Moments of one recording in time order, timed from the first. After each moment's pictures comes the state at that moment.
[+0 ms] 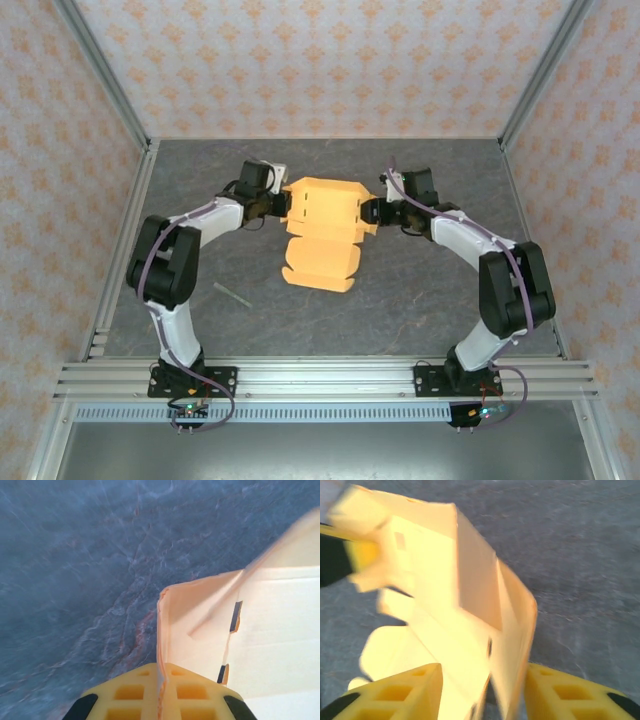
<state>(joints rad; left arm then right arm) -0.26 1.85 1.22 -0.15 0.20 -0.14 0.28 1.62 1.04 -0.21 -0.41 0.20</state>
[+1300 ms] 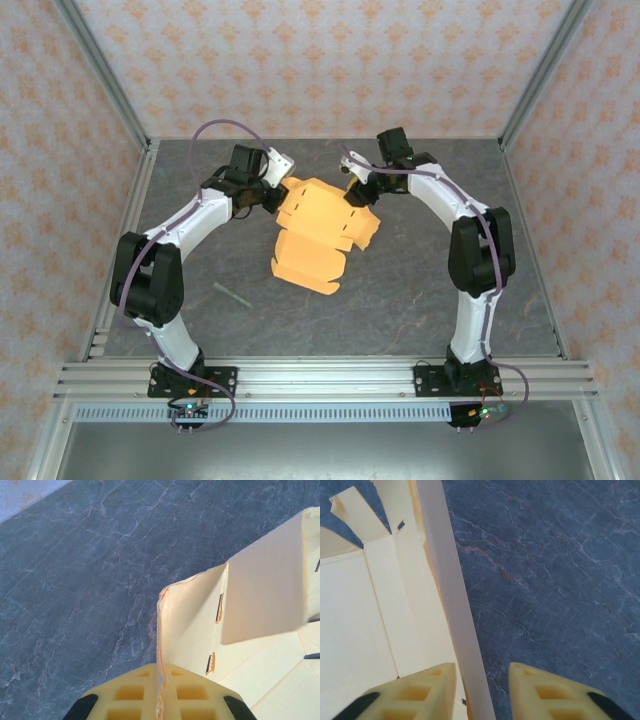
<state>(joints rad) -0.26 1.74 1.33 -0.39 0.23 0.27 0.33 1.98 1.66 -0.67 -0.55 -0.68</state>
